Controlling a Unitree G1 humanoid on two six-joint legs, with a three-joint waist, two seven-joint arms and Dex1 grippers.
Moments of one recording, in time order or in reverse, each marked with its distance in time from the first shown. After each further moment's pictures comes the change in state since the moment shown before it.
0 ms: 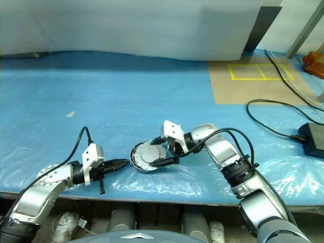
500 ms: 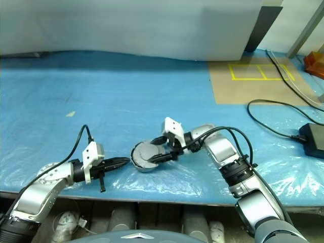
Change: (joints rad) left arm -0.017 0.000 0.000 0.000 0.000 0.010 0.003; right arm -0.005 0.038 -0.055 -0.004 0.091 0.167 -0.008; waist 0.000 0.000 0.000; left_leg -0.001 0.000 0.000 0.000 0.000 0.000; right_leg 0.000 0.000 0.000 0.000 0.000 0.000
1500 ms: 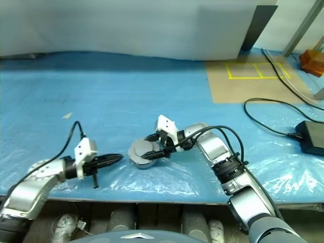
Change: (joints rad) left arm 0.029 0.104 0.098 0.038 -0.021 0.008 -0.041; right arm -0.029 0.060 0.033 0.055 -0.066 -0.075 -0.061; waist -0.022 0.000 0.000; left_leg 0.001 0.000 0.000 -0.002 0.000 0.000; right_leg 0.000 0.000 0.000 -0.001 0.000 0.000
